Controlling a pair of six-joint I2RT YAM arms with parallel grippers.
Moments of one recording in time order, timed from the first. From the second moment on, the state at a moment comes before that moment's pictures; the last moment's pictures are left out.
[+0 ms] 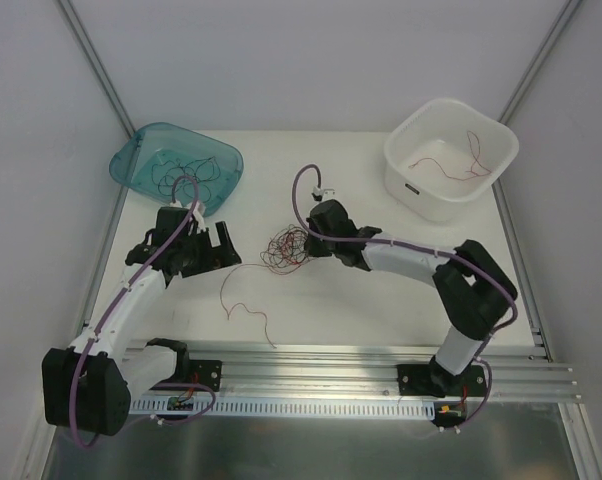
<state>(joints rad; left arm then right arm) -0.14 1.04 0.71 -0.58 0.23 -0.40 0.80 1.78 1.10 -0.08 0.09 0.56</state>
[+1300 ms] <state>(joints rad) -0.85 1.11 0.53 0.04 -0.13 -1.01 0.93 1.02 0.54 -0.01 0.41 1.05</state>
